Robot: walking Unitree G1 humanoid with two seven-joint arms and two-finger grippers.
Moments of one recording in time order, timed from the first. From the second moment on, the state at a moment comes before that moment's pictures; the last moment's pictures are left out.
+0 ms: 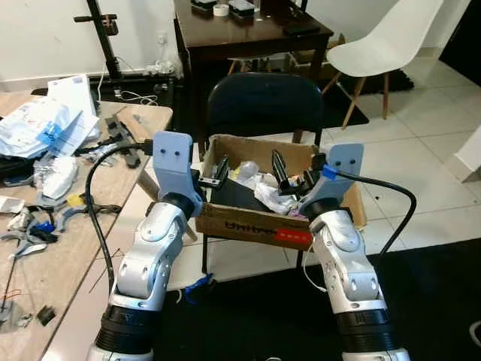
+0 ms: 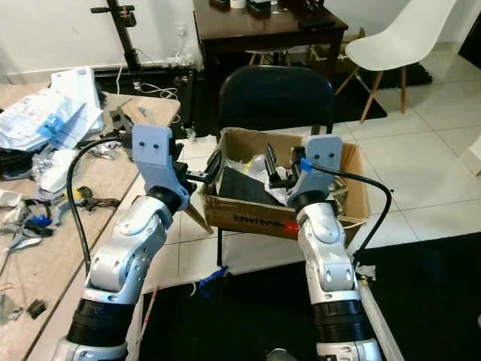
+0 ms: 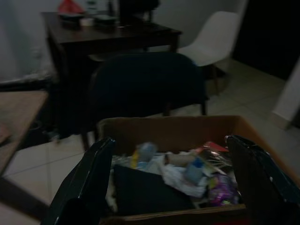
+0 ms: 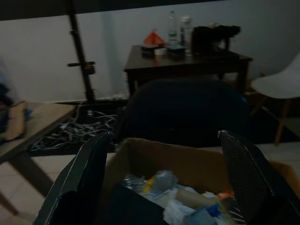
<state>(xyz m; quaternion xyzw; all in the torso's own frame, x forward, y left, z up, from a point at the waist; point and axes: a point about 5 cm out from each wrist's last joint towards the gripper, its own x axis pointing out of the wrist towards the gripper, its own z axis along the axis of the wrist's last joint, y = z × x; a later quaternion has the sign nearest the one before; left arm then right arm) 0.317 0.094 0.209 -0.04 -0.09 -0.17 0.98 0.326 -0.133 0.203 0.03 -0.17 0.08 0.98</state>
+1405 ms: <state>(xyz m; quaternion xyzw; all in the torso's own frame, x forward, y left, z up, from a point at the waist) 0.321 0.096 0.206 -0.04 -0.07 -0.16 0.98 0.326 -0.132 0.200 0.03 -0.16 0.08 0.98</state>
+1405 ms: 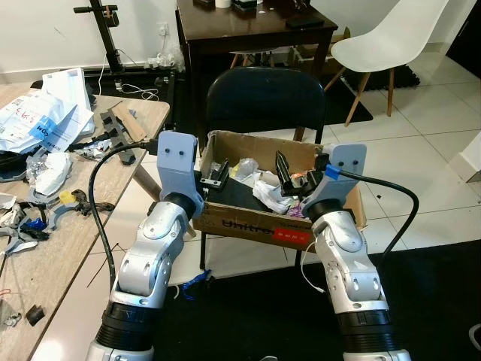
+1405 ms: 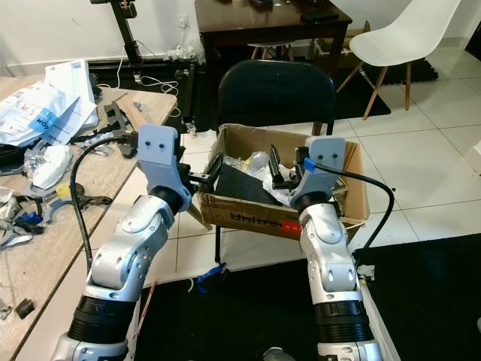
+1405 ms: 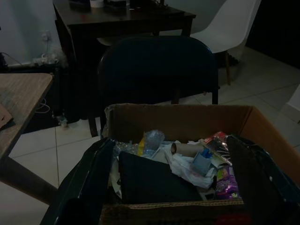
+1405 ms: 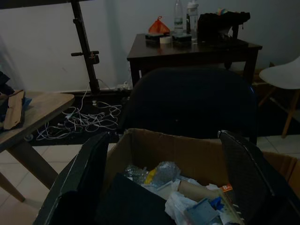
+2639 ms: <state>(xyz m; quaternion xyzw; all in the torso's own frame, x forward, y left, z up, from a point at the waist) 0.319 0.095 0.201 -0.02 -0.05 -0.17 0.98 0.324 -0.132 0.195 0.04 -0.15 0.08 0.99</state>
